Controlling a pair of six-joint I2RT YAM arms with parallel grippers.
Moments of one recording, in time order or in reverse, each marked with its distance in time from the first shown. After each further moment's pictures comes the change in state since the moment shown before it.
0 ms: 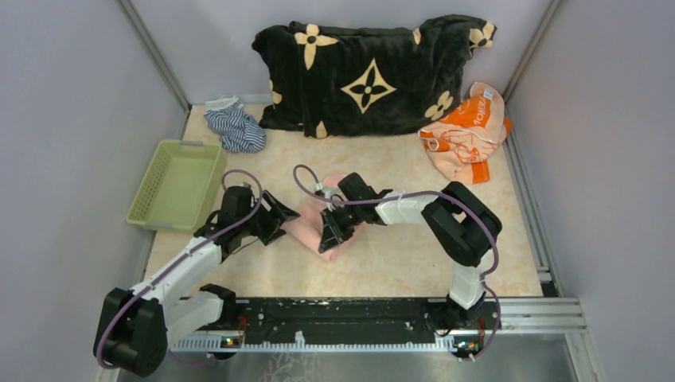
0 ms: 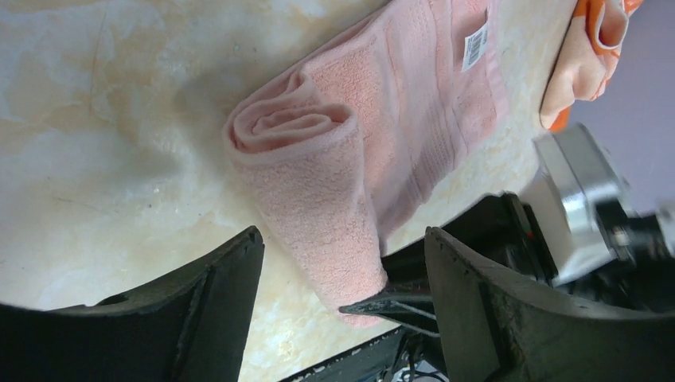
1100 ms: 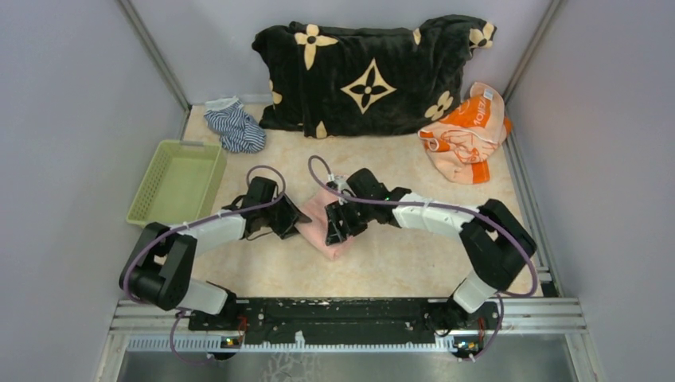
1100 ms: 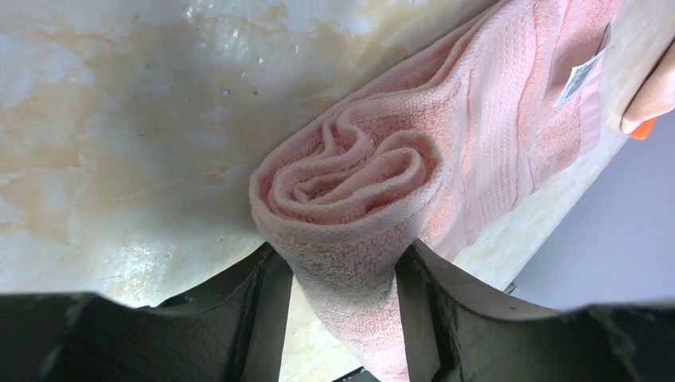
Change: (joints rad) left arm -0.066 0.400 0.111 0.109 0.011 -0.017; right arm -0.079 -0.167 -0.090 -0.056 0.075 0.153
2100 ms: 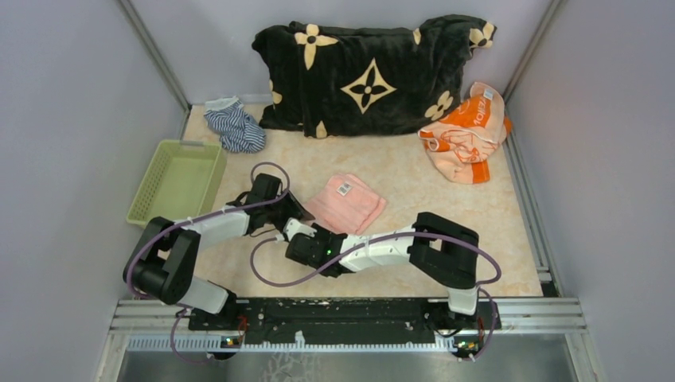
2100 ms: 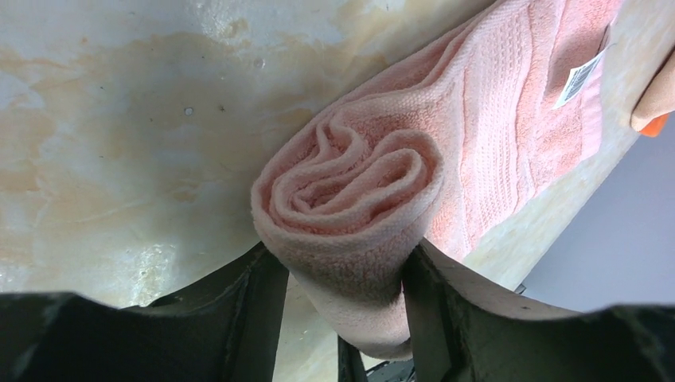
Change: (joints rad) left arm -0.024 0.043 0.046 -0.010 -0.018 0.015; right arm 0.565 0.225 0.196 -0.166 1.188 -0.308
